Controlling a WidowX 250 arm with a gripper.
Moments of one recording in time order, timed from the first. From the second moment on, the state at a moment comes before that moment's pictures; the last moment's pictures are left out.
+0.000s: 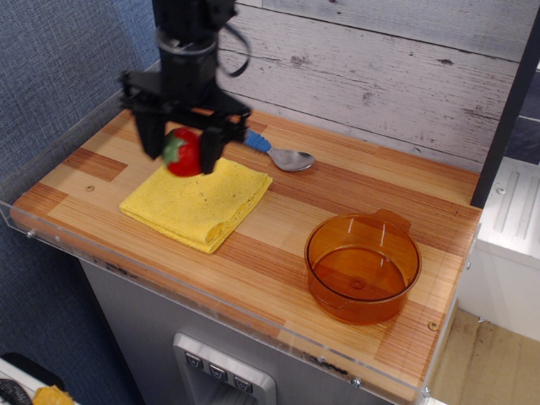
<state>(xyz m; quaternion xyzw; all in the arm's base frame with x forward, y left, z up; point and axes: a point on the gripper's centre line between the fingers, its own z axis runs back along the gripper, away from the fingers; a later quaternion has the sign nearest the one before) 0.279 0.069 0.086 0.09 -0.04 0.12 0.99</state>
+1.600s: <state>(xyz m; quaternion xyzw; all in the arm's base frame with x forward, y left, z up) 0.270 -0.079 0.062 0.04 -0.06 0.01 1.00</state>
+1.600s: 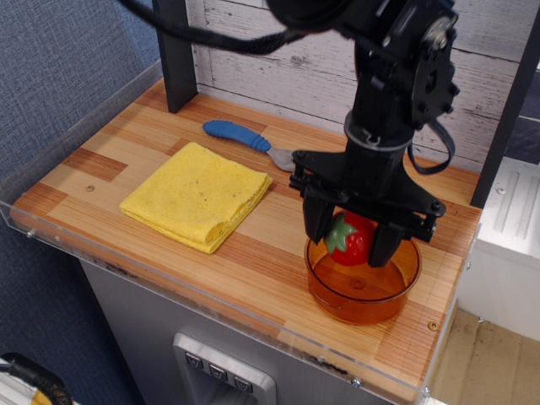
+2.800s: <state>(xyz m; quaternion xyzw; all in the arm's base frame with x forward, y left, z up) 0.269 -0.078 0.043 0.03 -0.05 0.02 1.00</state>
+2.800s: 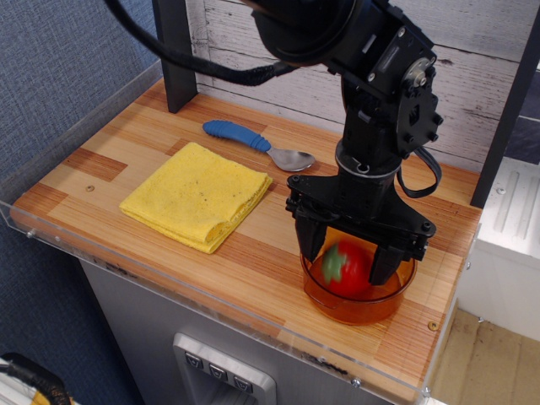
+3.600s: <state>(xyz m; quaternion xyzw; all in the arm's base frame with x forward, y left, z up) 0.254 -0.030 0.103 0.04 -0.06 0.08 0.99</state>
